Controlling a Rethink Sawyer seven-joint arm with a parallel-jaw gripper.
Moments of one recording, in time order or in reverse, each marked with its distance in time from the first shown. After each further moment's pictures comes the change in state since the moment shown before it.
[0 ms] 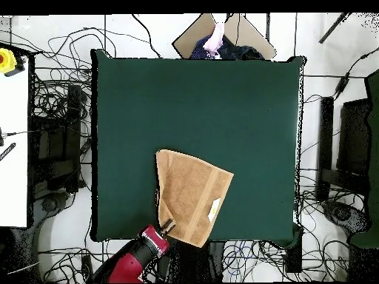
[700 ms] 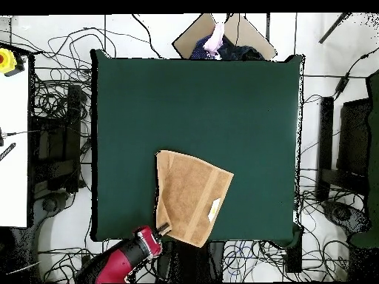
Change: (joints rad) arm 0.156 -0.047 0.073 0.002 0.516 0.145 0.000
